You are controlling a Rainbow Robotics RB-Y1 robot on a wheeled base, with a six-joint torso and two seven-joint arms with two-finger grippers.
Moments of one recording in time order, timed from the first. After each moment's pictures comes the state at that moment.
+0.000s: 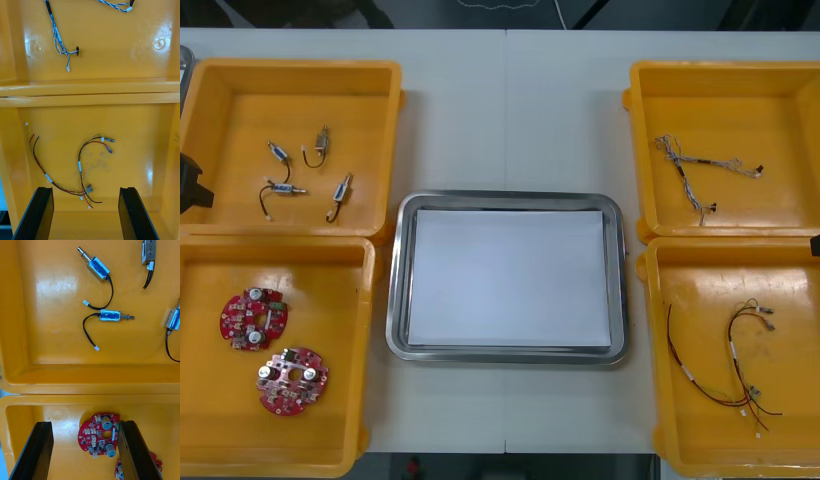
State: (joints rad) right arm -0.20 -0.94 -0.34 -2.27 -1.06 1.92 1.07; left arm -0.42 0.71 0.36 -1.92 0.67 1.91 -1.49
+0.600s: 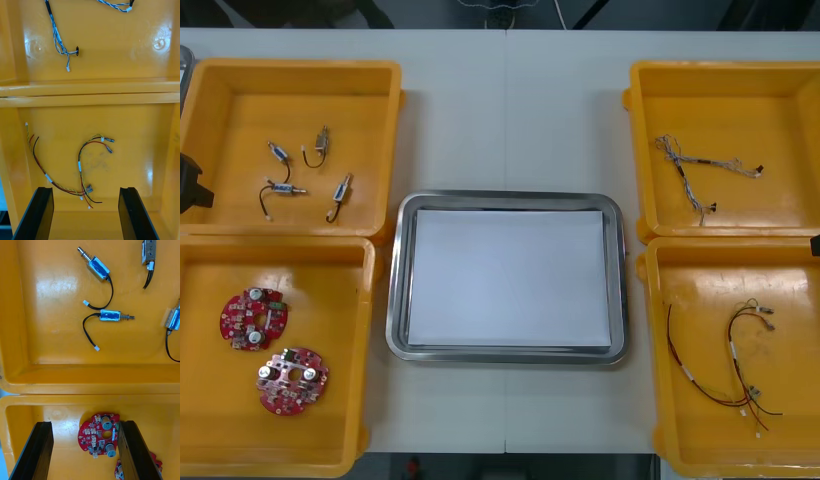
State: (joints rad) right arm -0.20 -0.94 -0.34 -2.28 -1.06 1.92 1.07; left arm -0.42 0.71 0.36 -1.92 0.67 1.91 -1.49
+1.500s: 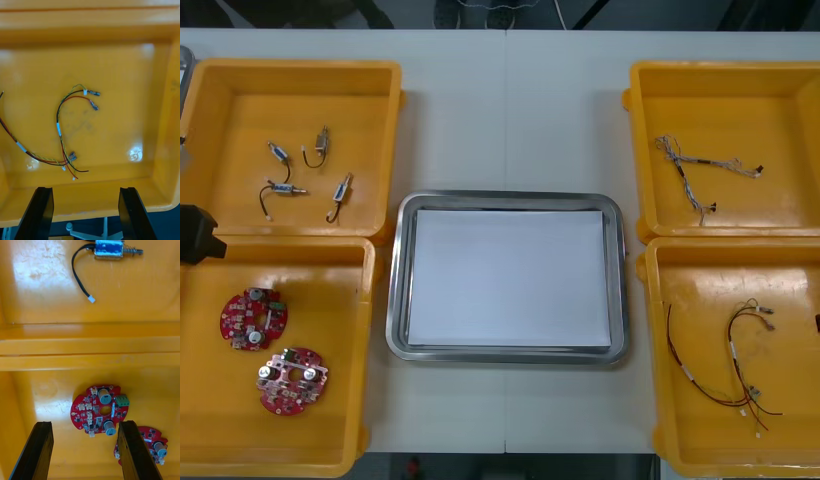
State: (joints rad) right arm 0.07 -0.88 -0.34 -2.45 -0.92 1.92 1.07; left arm -0.27 0.68 0.34 -2.00 0.68 1.91 -1.49
